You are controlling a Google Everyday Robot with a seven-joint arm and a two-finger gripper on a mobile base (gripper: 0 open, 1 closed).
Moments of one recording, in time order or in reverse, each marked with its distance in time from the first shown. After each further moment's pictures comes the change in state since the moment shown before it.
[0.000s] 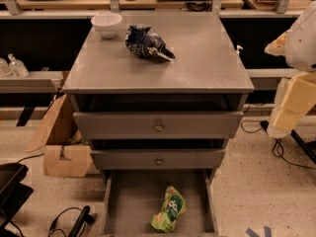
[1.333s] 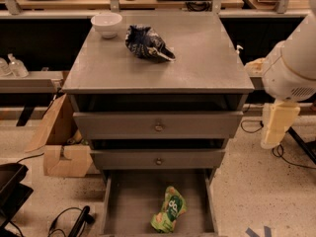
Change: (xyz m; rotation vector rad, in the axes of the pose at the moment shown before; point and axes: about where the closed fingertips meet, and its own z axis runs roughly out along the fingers) arm 0.013 -0.016 0.070 0.054 0.064 -0.242
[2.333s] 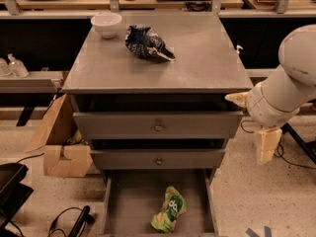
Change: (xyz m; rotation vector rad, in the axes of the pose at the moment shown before) arm 0.018 0.014 0.105 -0.075 -0.072 -0.268
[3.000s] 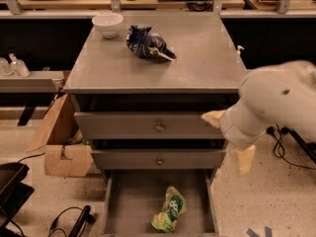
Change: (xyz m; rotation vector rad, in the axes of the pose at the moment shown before) arm -0.032 0.007 0.064 0.003 0.031 -0.176
